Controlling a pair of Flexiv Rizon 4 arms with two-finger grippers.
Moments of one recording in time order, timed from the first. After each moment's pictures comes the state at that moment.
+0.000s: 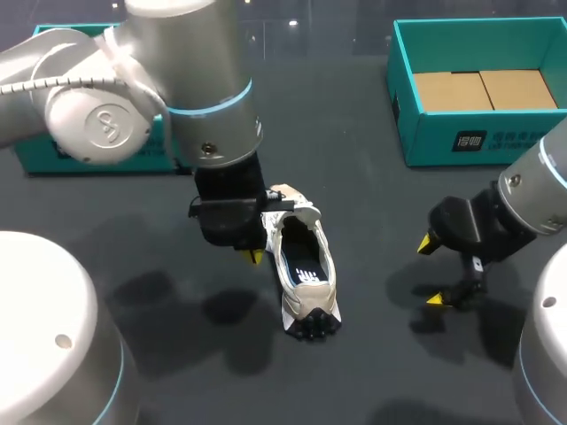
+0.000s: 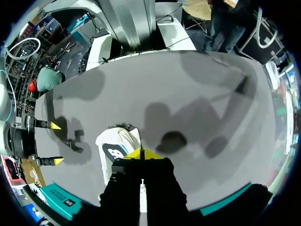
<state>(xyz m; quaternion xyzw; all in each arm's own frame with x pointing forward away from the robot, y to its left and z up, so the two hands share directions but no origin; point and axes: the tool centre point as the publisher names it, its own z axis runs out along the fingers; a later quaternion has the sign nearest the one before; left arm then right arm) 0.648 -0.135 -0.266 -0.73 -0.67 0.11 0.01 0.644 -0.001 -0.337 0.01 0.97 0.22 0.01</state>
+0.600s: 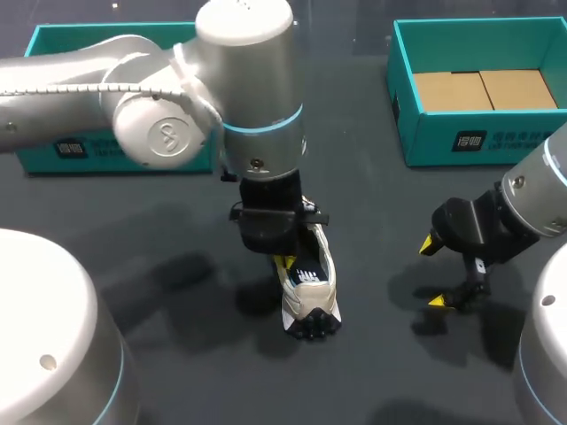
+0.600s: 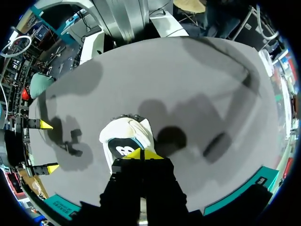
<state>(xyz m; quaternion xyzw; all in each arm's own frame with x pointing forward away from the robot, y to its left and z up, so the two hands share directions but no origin) 0.666 -0.181 -0.310 -0.77 -0.63 0.10 0.01 0.641 -0.003 -0.335 0.01 0.97 0.22 0.01</state>
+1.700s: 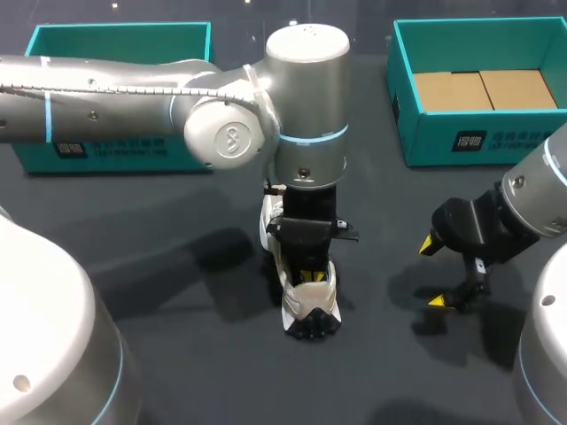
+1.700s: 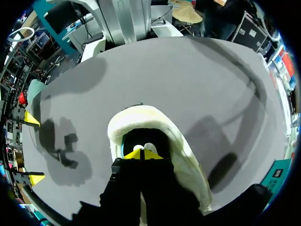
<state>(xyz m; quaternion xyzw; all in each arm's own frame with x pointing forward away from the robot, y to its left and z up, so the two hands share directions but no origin) 0.666 -0.222 -0.362 -0.77 -0.62 0.14 0.07 0.641 -0.003 -0.335 0.01 0.97 0.22 0.01</state>
